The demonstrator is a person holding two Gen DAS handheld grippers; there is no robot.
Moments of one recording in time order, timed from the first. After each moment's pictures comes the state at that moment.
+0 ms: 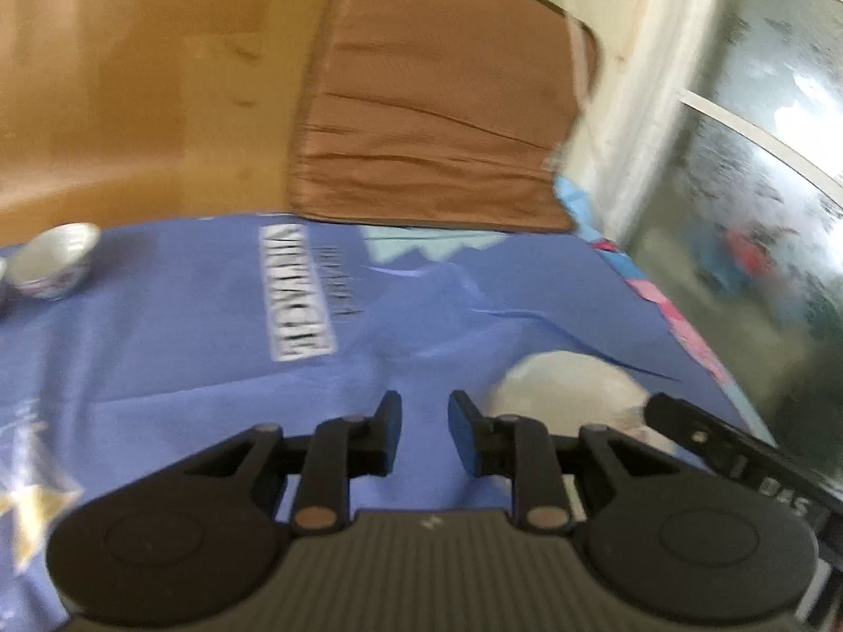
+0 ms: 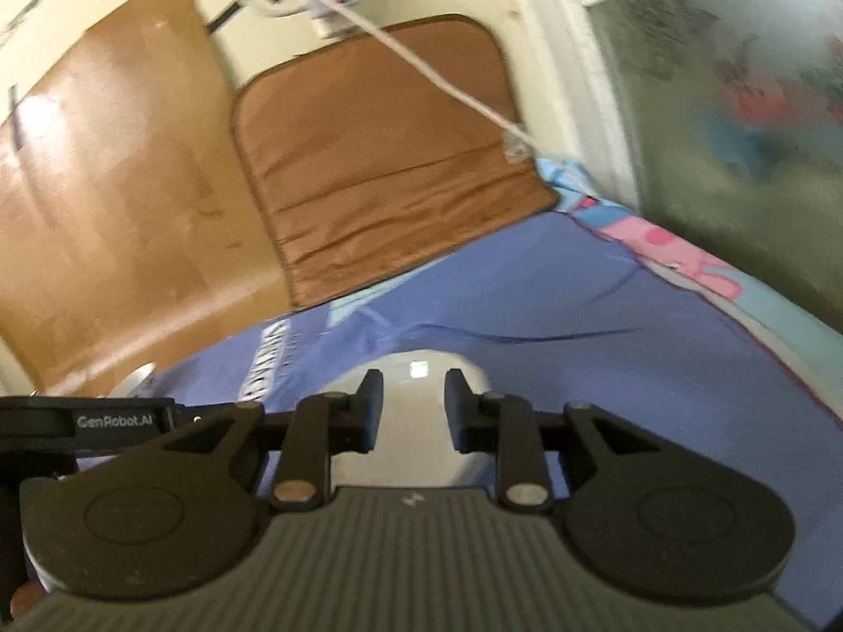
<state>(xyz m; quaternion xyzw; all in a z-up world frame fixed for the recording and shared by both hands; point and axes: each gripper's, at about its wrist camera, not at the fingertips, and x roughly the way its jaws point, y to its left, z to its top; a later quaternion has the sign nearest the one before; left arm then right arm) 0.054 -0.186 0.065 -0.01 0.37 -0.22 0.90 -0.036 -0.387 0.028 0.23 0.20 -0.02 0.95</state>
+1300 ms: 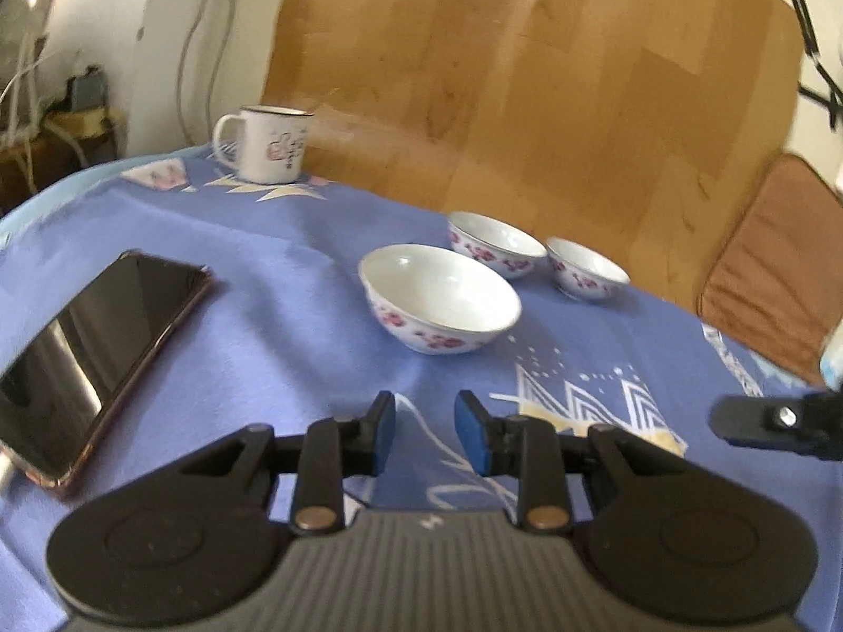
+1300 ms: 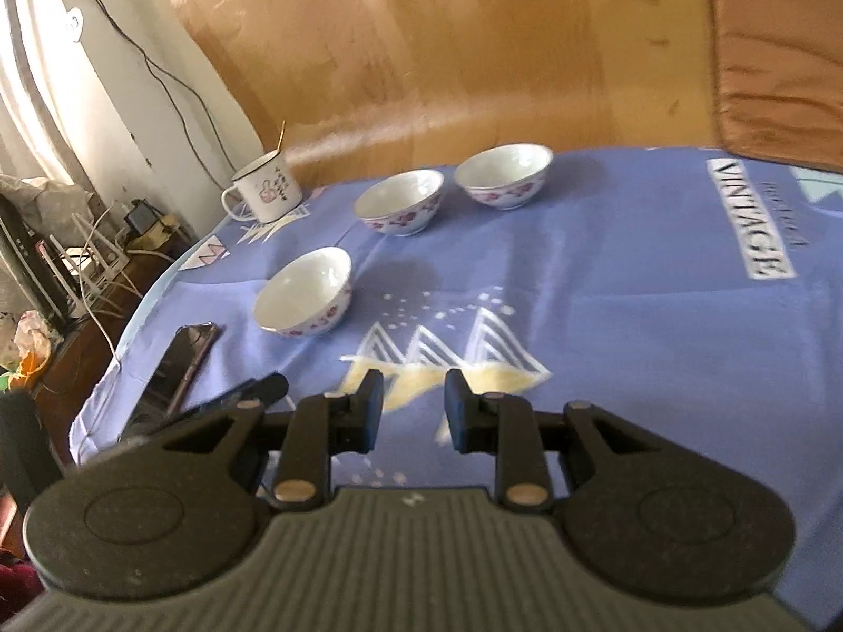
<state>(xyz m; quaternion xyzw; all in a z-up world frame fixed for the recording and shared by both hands) -0.017 0.123 0.016 -0.15 0.27 0.04 0.95 0.038 -0.126 0.063 0.12 0.36 0.27 0.88</state>
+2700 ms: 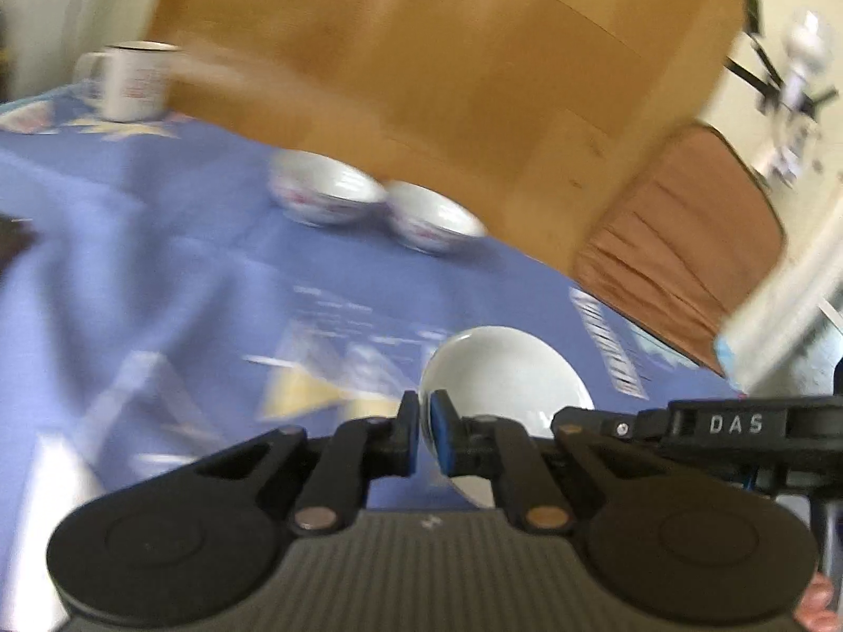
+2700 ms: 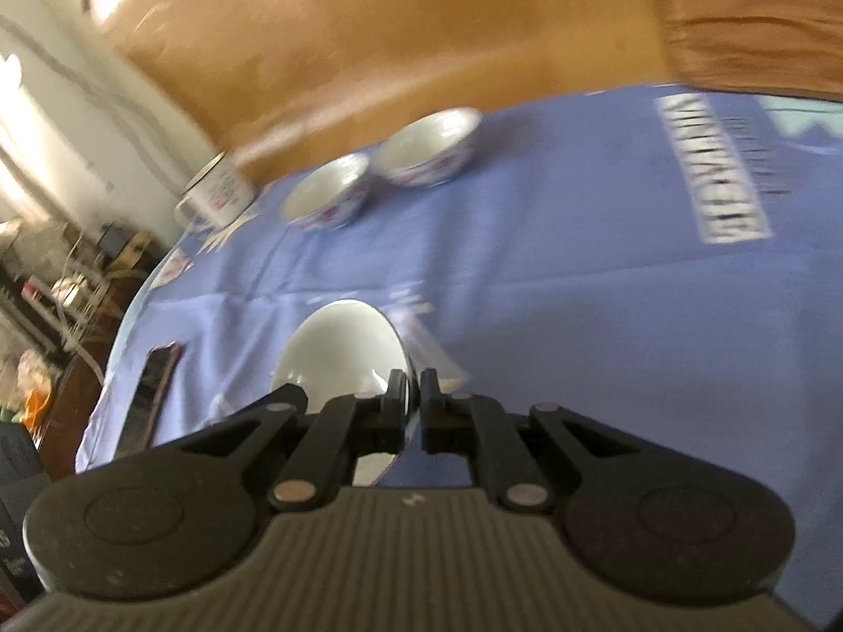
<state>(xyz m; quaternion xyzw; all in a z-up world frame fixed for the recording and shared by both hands) 0.025 0.045 0.035 -0.20 0.33 -0.09 0.92 0.075 -0.193 0.047 0.18 0.41 0.24 0.86</state>
